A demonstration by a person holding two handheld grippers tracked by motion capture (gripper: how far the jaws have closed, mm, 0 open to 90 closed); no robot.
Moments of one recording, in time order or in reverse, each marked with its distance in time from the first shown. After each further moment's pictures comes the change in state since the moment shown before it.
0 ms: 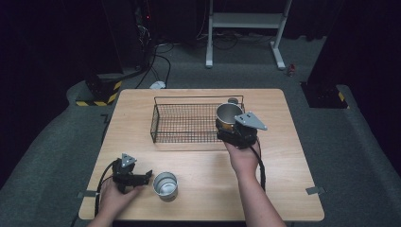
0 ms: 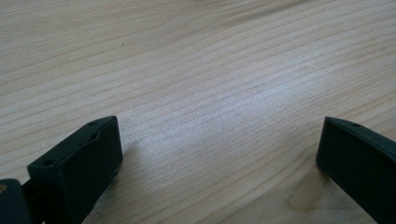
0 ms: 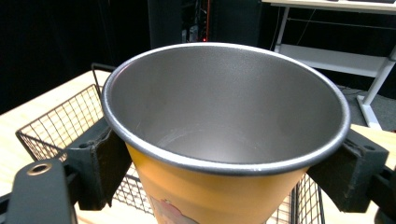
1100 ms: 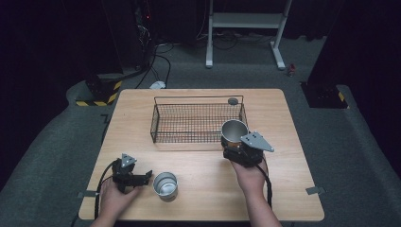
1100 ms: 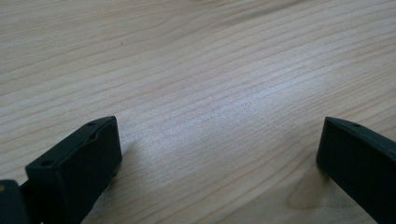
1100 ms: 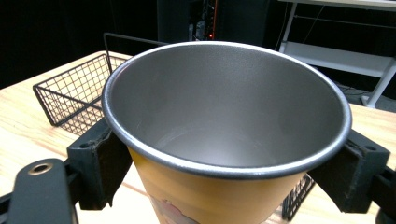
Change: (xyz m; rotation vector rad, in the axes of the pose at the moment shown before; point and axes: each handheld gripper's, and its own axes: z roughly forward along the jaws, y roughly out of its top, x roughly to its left) left arm 0.000 0.000 0.000 0.001 -0.004 0.003; right arm -0.002 -0.046 -0.031 -0.001 0.024 -0.041
